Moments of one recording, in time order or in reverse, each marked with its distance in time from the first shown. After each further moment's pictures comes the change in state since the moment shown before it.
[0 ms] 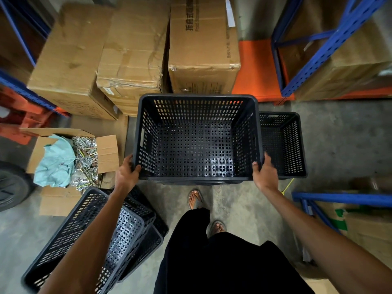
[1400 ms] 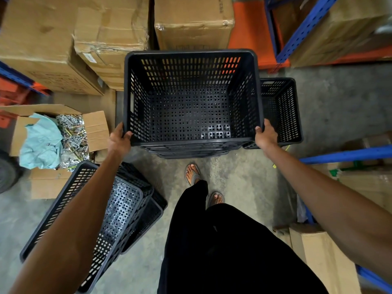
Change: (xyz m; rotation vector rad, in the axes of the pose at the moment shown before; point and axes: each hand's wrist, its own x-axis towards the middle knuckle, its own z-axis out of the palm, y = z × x) left_hand 0.025 -0.043 0.016 -0.194 -0.053 -0.019; right_hand -0.005 0.016 0.022 0.160 -0.028 0.210
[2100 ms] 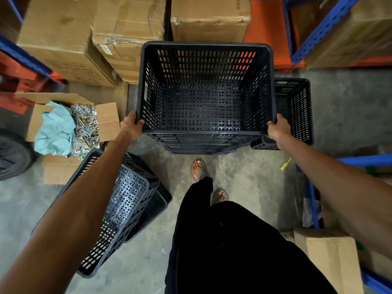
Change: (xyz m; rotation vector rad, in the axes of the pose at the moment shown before) left_hand 0.001 0.016 -0.004 0.117 0.000 0.025; right_hand 0.024 -0.006 -0.008 0.009 -0.073 0.016
